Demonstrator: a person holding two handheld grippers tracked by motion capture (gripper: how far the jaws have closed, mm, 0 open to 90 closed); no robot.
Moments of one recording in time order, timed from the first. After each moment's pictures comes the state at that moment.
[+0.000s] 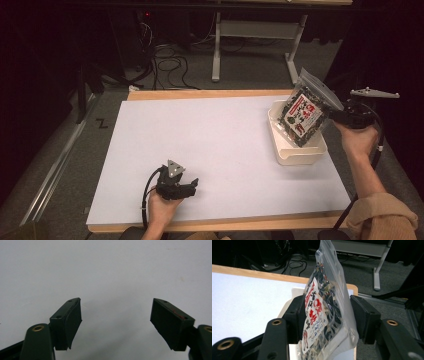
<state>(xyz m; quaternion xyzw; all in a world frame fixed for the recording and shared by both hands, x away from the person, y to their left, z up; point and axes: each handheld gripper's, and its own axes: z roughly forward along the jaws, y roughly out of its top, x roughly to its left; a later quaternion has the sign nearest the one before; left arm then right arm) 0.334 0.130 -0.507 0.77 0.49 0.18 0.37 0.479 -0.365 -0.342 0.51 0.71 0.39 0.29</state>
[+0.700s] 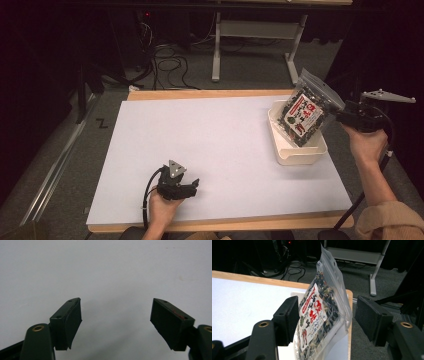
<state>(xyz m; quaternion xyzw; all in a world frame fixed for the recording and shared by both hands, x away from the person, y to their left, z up) 0.333 0.128 -0.506 0.77 0.48 0.18 0.36 0.459 -0.377 -0.331 0.50 0.69 0.41 0.31</state>
